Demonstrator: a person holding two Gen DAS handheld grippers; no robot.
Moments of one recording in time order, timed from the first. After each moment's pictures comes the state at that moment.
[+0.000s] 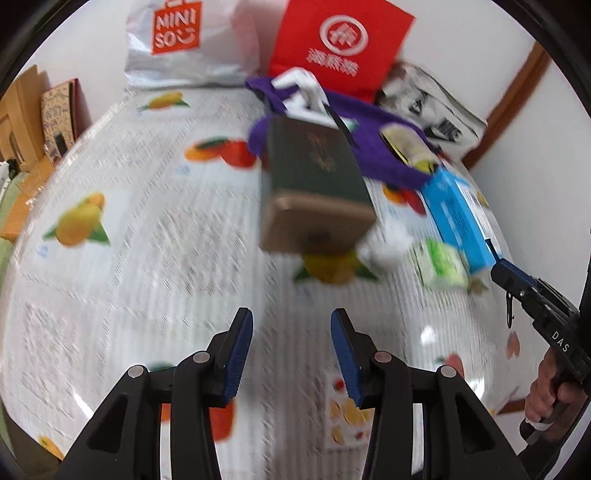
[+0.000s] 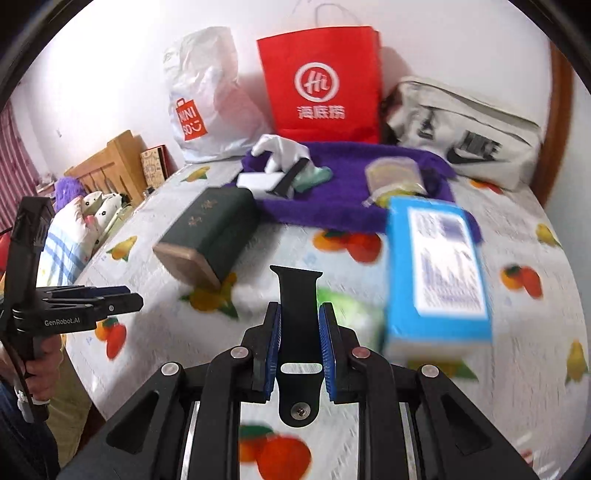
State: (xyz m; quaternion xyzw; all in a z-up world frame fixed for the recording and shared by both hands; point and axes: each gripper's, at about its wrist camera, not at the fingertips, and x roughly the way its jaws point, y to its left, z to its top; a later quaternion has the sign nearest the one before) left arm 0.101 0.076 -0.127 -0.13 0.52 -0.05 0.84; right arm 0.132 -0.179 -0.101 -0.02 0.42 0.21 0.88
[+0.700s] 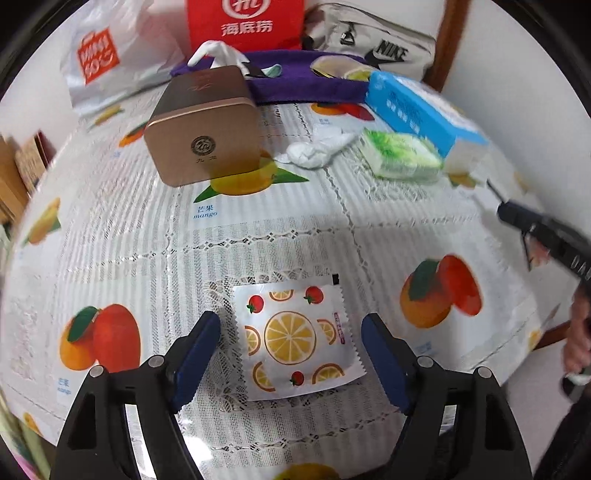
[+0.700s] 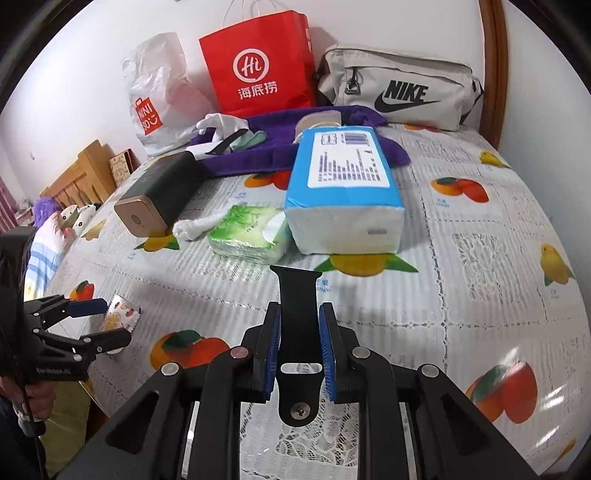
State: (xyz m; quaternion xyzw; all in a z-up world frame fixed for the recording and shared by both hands) left arm 0.060 -0.014 -0.157 0.03 0.53 -0.07 0.85; right arm 0.082 -0.254 -0.146 0.01 0.43 0.15 0.89
